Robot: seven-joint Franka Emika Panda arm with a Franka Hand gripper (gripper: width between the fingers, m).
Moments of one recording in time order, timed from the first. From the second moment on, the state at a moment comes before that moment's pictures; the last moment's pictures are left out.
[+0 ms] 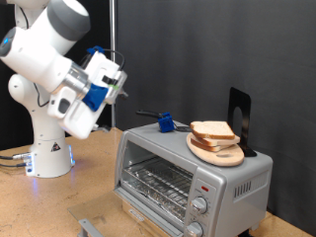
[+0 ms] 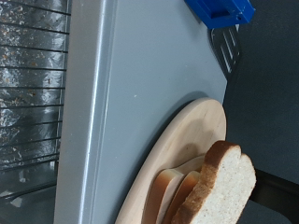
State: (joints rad) arm 0.21 -0.30 -0.45 -2.43 0.87 1.99 0.03
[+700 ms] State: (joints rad) arm 0.27 -0.33 -0.36 -2.39 0.94 2.01 -0.14
